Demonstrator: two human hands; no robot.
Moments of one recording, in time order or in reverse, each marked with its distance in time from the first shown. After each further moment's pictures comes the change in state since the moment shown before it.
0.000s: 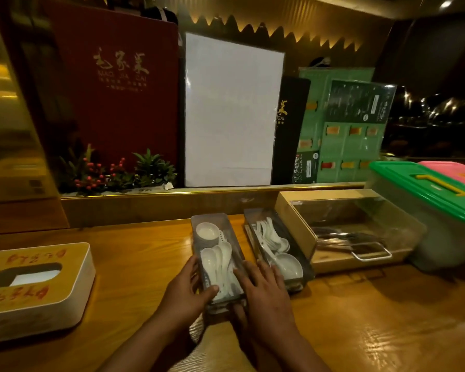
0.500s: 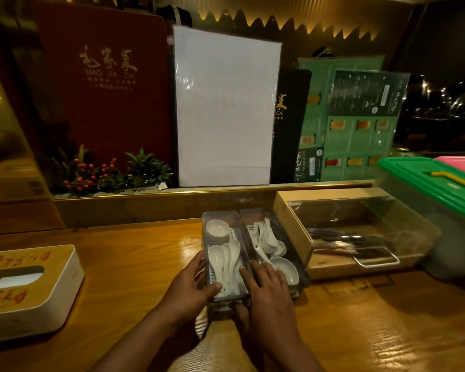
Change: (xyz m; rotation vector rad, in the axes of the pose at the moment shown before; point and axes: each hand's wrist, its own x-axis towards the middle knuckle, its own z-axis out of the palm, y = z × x) left_hand 0.031 -0.003 0.031 -0.053 -0.027 -0.048; right_hand 0.005 0.030 0.007 0.151 0.035 0.058
